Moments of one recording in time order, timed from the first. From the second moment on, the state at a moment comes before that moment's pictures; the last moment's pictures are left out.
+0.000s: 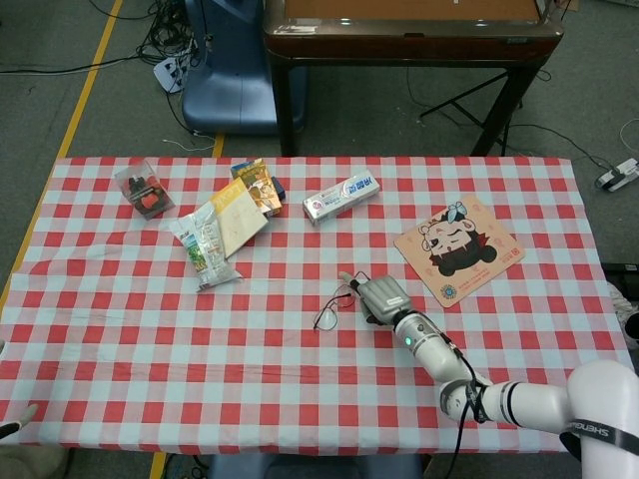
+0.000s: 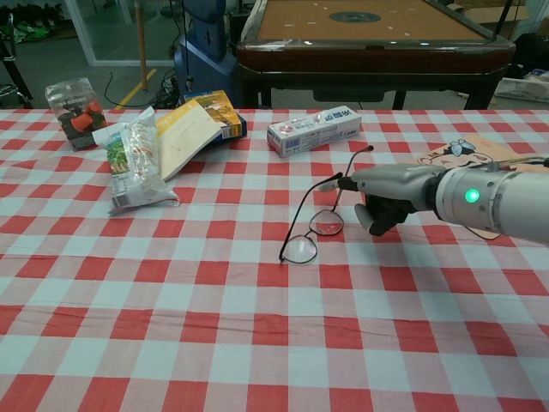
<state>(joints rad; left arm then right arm) 0.11 -1.19 -0.02 -1.42 1.47 1.60 -0.10 0.89 -1.57 0.07 -1.43 -0.86 0.75 -0.39</state>
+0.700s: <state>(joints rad) 0.11 -1.18 -0.01 -1.43 1.48 1.60 -0.10 0.76 -1.38 -0.06 -1.80 -1.14 0.89 -0.42</state>
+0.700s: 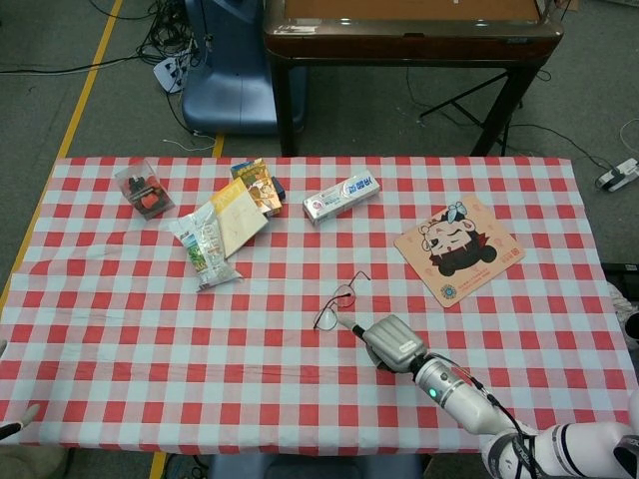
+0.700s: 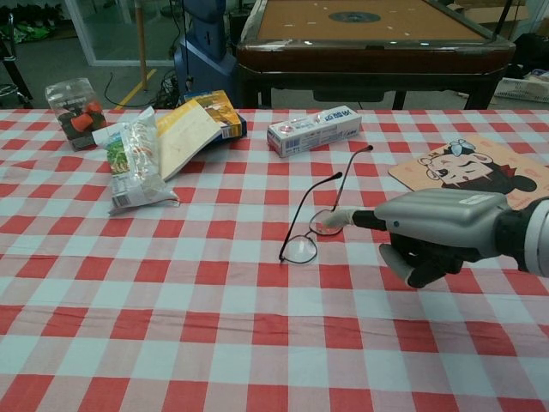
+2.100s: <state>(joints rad) 0.11 -1.20 -0.02 -1.39 1.46 1.58 -0.14 0.84 -1.59 0.05 -1.51 -0.96 0.70 -0.31</state>
